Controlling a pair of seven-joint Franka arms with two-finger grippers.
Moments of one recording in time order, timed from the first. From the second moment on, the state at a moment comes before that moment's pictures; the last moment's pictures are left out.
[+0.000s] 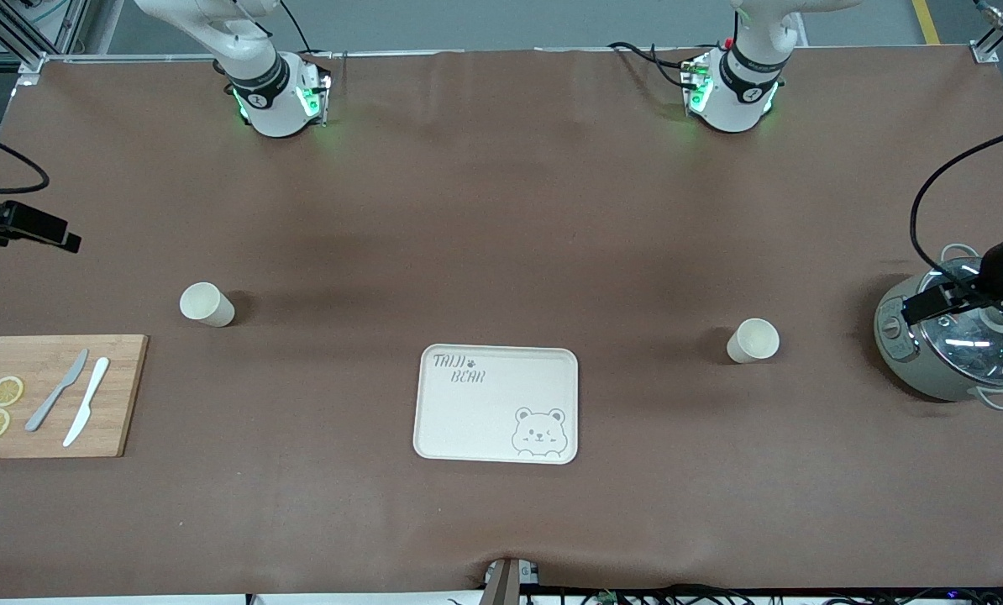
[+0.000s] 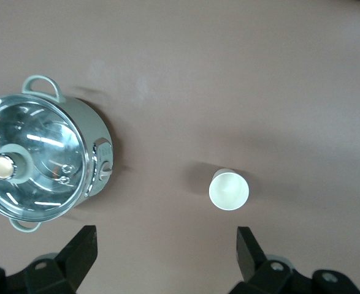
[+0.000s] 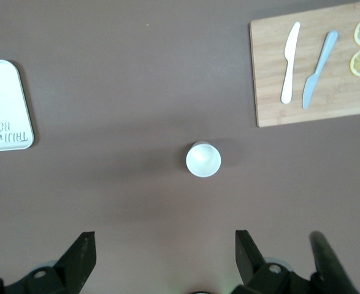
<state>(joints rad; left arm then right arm) 0.02 0.26 -0.02 -1.34 0.07 1.62 -0.21 0.03 0.14 -0.11 -1.35 0.06 1.38 0.06</state>
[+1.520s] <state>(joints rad) 0.02 -0.05 -0.02 -1.55 0.06 1.48 -0.14 0.06 0.00 -0.12 -1.51 0.01 1.44 0.07</state>
